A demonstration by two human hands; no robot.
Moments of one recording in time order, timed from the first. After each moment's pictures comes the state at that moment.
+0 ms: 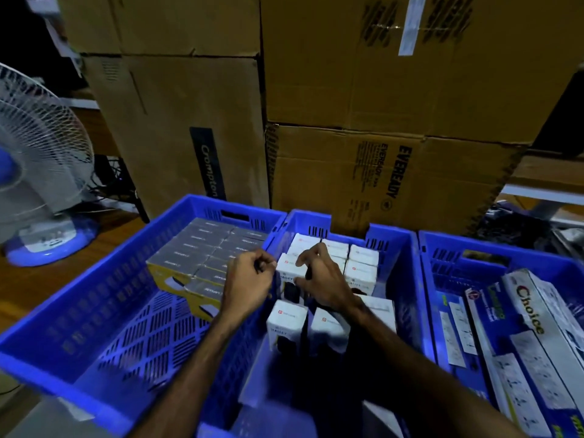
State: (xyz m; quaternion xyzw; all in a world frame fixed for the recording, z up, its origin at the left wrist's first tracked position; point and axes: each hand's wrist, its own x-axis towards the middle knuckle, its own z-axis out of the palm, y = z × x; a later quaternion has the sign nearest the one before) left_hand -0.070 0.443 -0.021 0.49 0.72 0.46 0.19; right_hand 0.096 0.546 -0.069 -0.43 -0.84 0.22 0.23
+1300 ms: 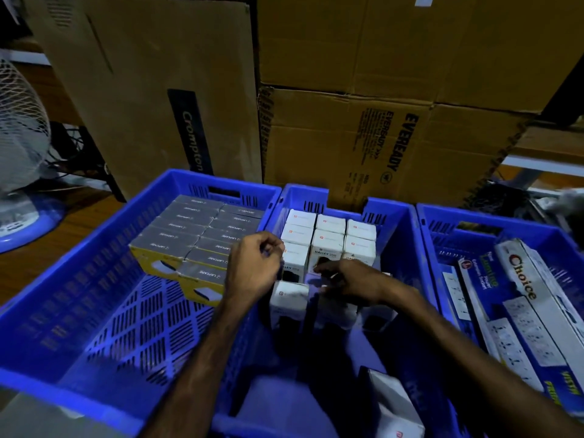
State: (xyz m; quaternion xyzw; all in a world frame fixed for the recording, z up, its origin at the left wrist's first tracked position) left_hand -0.074 0.443 -0.028 0.52 0.69 0.46 0.22; right_hand 0.154 0.520 -0.040 -0.44 -0.84 0.32 -0.03
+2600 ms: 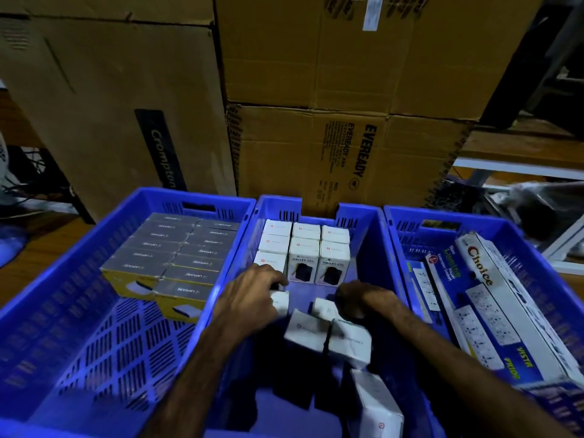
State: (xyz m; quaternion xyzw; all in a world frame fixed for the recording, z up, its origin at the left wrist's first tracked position) left_hand -0.055 0.424 -0.028 0.73 0.64 0.18 0.14; right_hand 0.184 0.509 -0.054 -0.56 -0.77 0.18 -0.26
